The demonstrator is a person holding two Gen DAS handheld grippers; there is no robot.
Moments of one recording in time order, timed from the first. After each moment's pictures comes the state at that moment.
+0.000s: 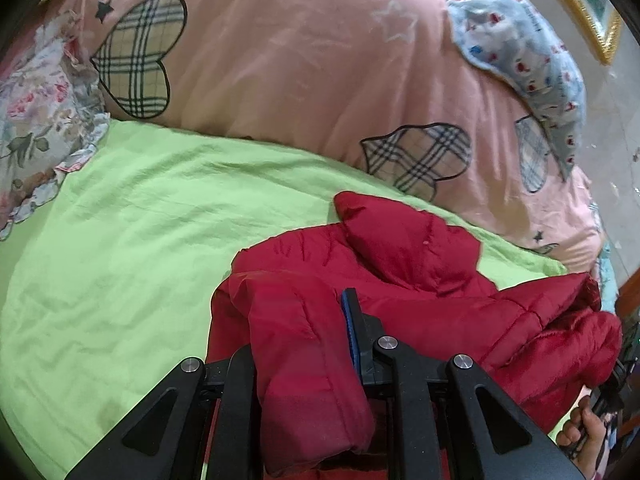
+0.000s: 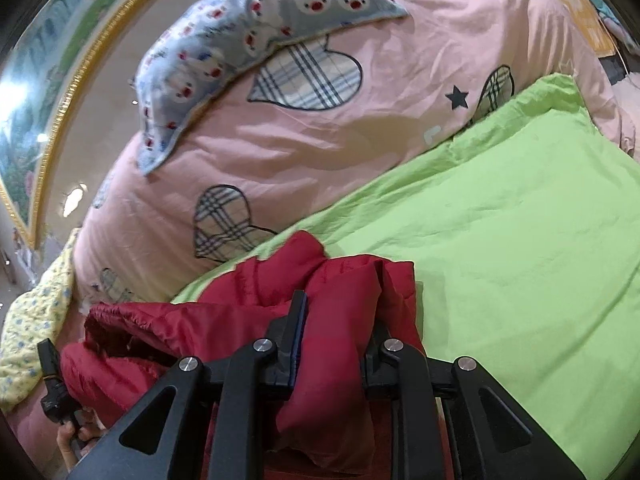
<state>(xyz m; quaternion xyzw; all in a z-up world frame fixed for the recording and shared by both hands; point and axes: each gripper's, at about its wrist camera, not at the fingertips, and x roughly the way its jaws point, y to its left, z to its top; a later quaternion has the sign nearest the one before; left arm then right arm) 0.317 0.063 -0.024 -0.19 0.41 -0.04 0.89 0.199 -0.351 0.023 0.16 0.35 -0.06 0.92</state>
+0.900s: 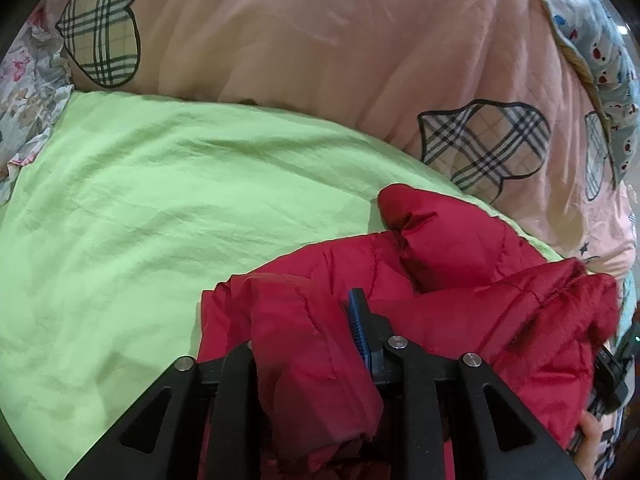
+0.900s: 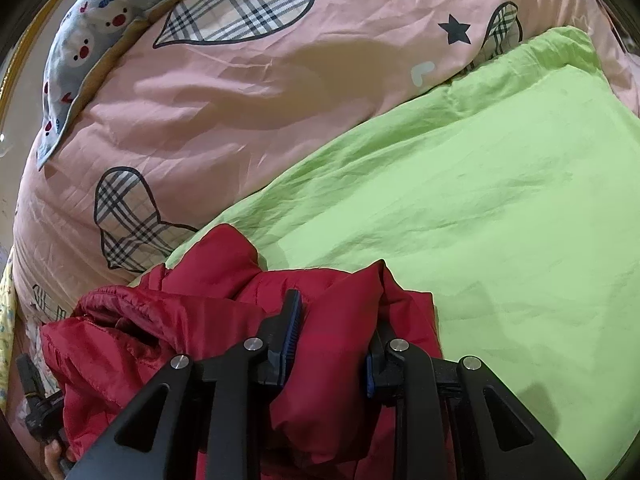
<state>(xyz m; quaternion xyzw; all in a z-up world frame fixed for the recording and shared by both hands) 0.431 0.060 -0.102 -0.20 0.44 -0.02 0.87 0.303 -0.381 -0.069 0.16 0.39 -0.12 0.90</state>
